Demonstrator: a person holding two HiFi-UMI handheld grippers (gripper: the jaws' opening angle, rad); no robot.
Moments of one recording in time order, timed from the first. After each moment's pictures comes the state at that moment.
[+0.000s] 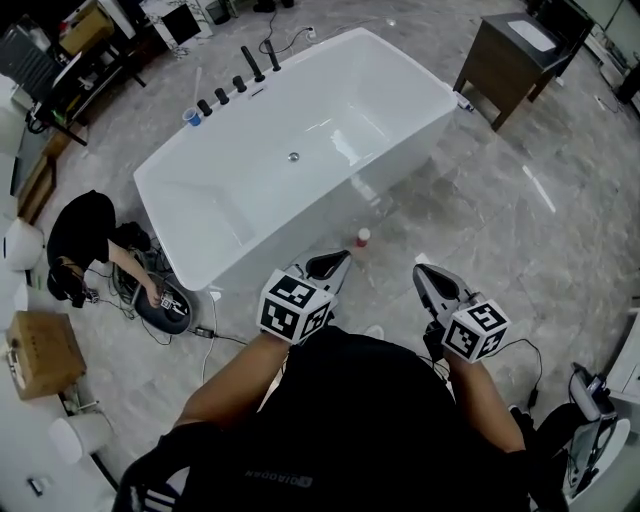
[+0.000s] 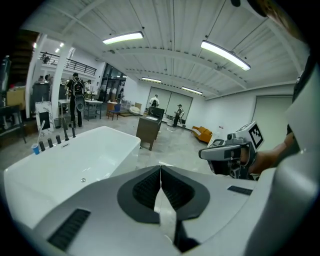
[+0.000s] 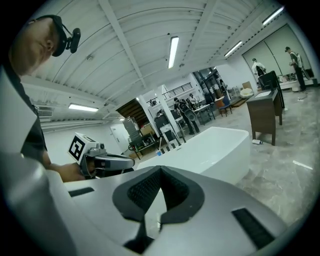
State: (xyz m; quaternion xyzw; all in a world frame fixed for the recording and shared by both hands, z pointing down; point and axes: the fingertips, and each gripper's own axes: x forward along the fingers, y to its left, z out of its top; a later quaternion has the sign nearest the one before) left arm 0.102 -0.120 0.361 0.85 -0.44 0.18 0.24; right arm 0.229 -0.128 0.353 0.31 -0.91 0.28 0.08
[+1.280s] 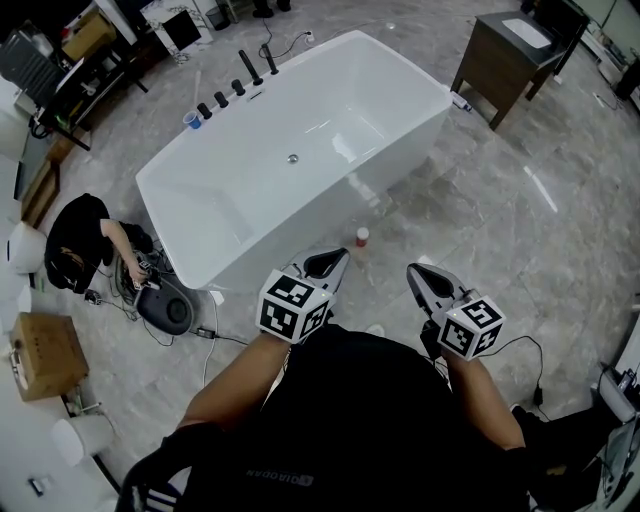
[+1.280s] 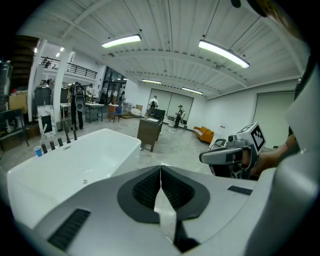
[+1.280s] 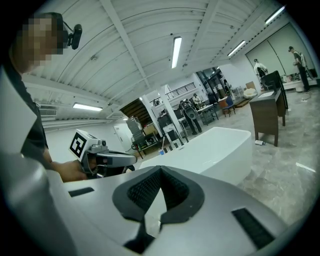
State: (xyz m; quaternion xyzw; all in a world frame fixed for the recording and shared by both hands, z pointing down) left arm 0.117 -0.108 0.353 0.84 -0.45 0.18 0.23; right arm 0.237 -0.111 0.352 0.29 -0.91 0.27 0.08
